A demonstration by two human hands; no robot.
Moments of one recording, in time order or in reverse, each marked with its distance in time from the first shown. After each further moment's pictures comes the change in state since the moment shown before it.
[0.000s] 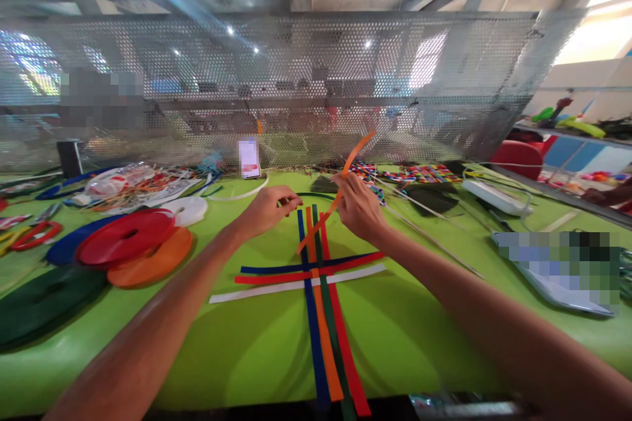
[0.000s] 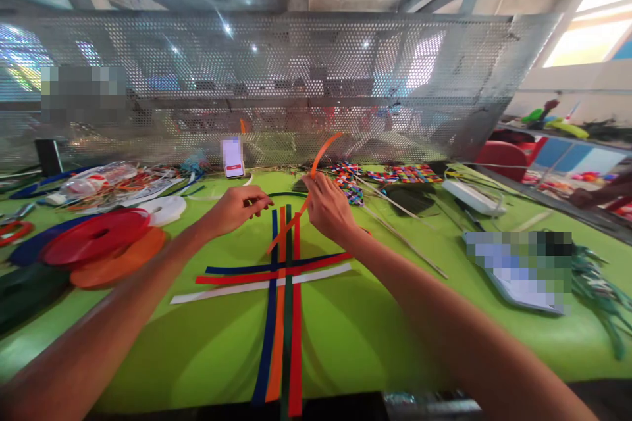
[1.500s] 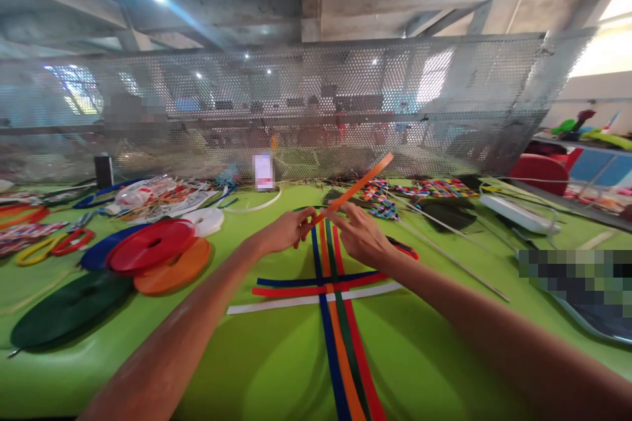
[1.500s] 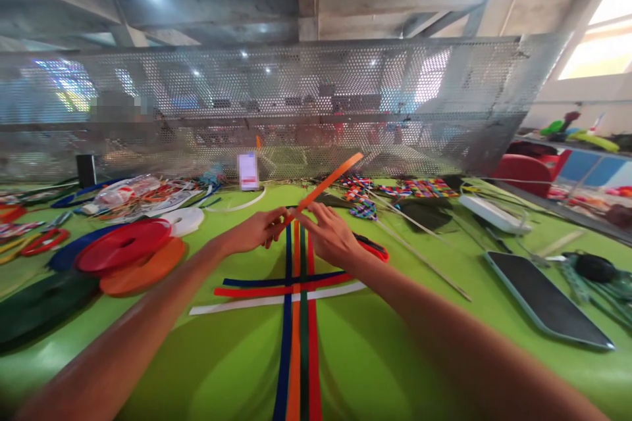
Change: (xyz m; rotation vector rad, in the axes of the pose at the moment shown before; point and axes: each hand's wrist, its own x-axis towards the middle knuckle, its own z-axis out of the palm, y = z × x) left_hand -0.011 -0.002 0.007 -0.075 -0.296 -0.215; right_hand -0.011 -0.021 0.009 0.046 -0.080 -0.244
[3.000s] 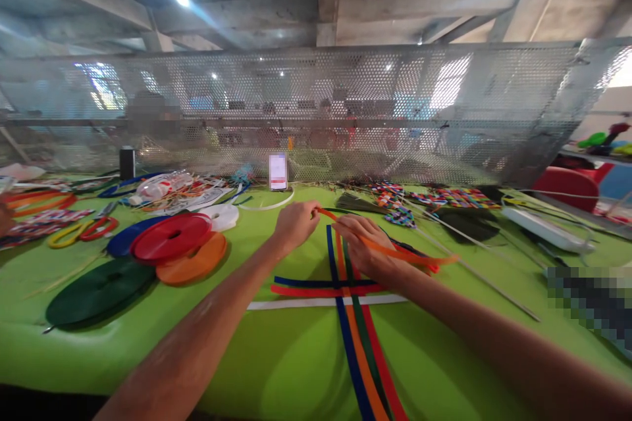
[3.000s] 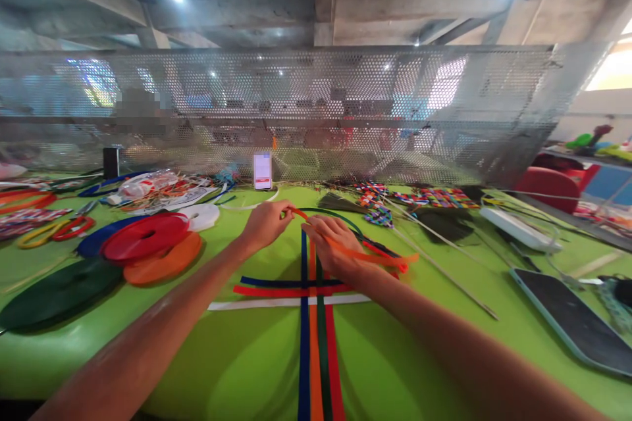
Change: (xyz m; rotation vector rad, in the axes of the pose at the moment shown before) left_hand 0.004 0.001 0.003 0.356 0.463 -0.190; right_hand 0.000 -0.023 0.004 0.036 0.036 -0.110
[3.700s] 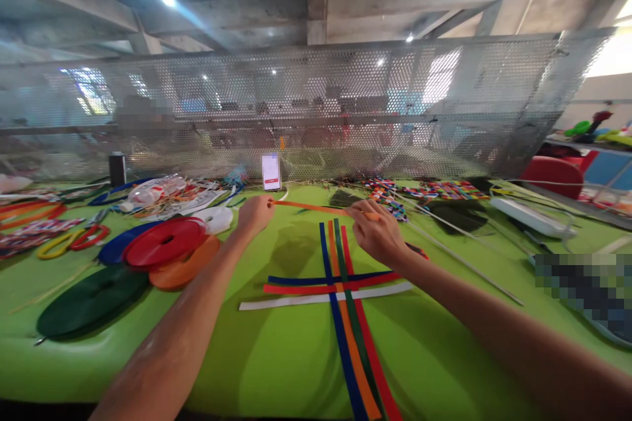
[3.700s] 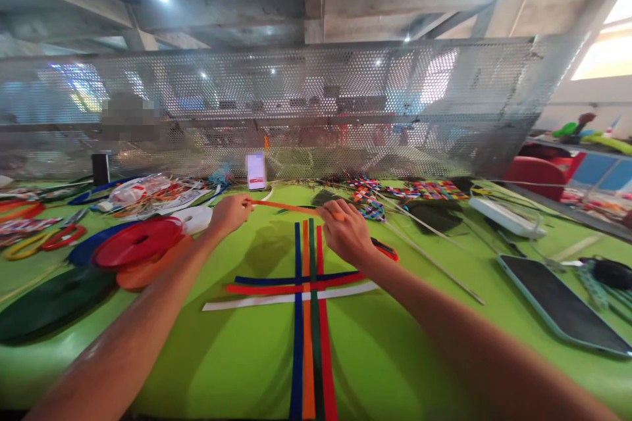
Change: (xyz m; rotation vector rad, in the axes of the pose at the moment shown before) left_hand 0.018 -0.082 -0.022 0.124 0.006 -0.252; right_hand 0.003 0.021 -0.016 -0.185 -0.007 0.241
